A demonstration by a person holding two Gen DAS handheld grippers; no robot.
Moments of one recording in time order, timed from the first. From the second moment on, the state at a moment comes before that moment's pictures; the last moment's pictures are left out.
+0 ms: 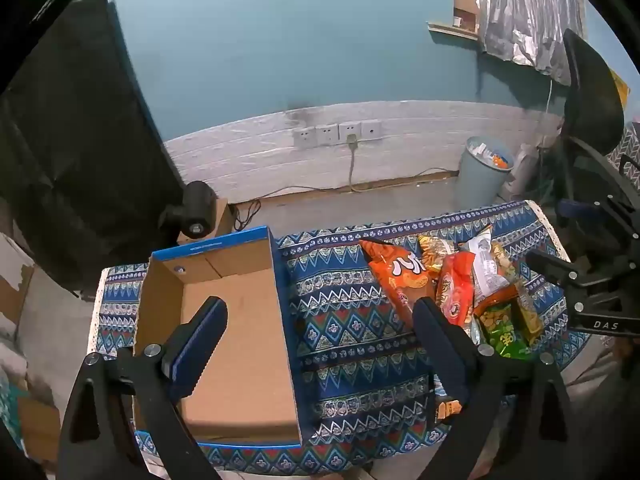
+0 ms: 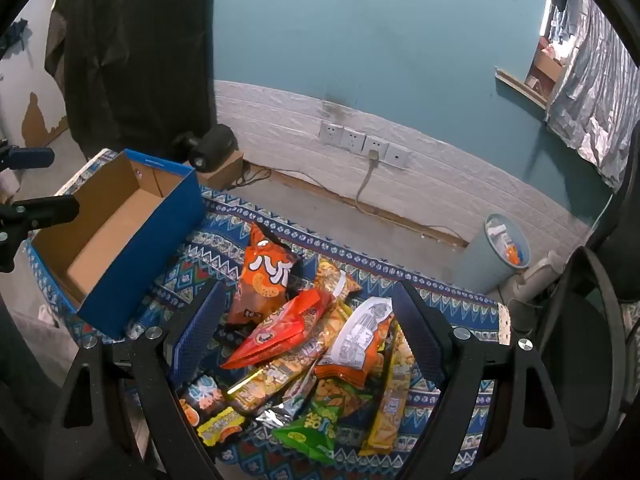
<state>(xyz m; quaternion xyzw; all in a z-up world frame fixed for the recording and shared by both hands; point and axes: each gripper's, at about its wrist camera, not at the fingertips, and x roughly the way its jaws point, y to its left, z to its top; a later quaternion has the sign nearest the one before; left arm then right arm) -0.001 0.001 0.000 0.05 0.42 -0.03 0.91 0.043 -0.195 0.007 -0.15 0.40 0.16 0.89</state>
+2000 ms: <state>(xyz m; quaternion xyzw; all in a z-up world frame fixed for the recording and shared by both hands) 0.000 0.002 -0.004 0.05 0.43 -0.03 0.90 0.044 -0.193 0.003 -0.15 0.42 0.16 0.88</state>
